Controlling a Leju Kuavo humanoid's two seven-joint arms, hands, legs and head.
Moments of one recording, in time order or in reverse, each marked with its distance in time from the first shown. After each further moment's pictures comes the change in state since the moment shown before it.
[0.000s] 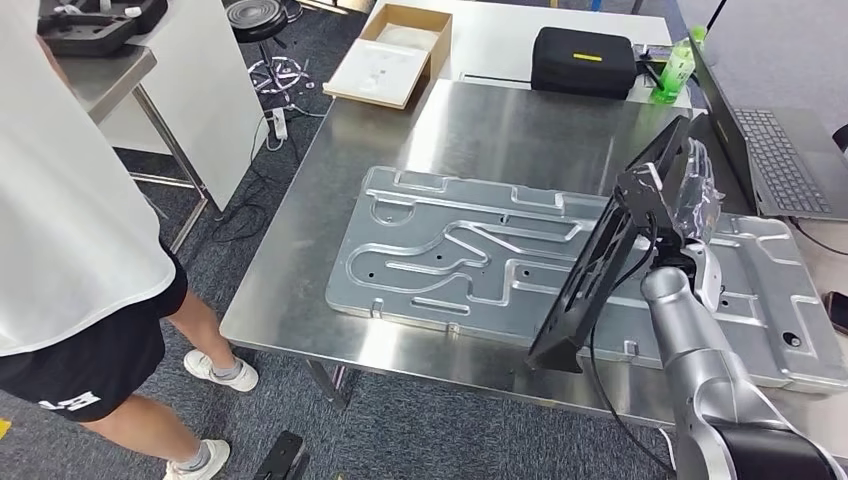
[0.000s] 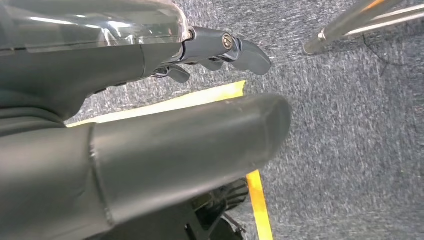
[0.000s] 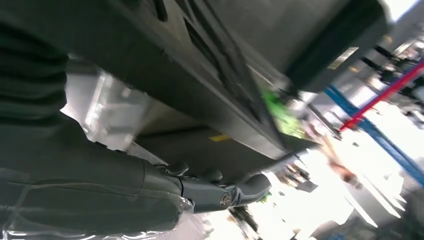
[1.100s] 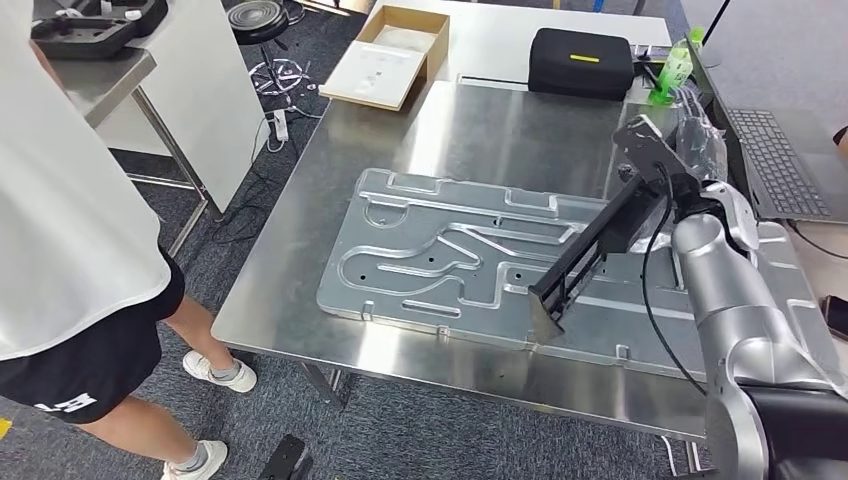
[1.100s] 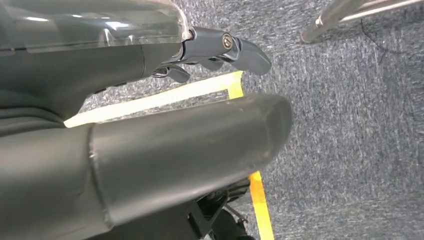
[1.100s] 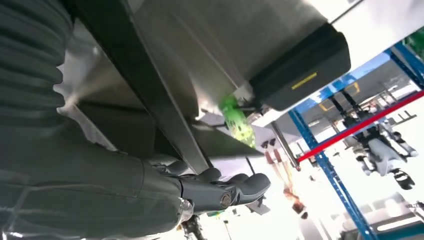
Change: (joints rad) left arm 0.004 -0.002 0.010 0.000 -0.014 -0.018 -0.011; right arm -0.179 -0.083 0.111 -0.026 0.083 0.311 0.039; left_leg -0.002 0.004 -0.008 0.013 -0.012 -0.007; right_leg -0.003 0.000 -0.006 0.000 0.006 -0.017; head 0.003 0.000
